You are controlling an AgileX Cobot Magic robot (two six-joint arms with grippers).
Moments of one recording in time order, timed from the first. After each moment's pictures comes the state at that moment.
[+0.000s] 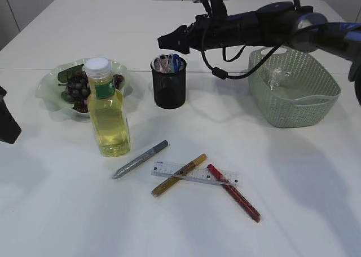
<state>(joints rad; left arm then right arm) -0.16 1.36 -1.07 -0.26 1.09 0.11 0.18 2.52 -2.22 1.38 0.86 -1.43</state>
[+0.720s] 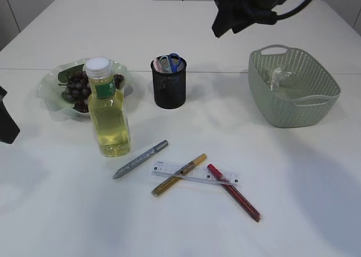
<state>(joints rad) -0.16 1.36 -1.07 -0.26 1.09 0.11 0.21 2.04 -2.02 0.37 1.10 -0.42</state>
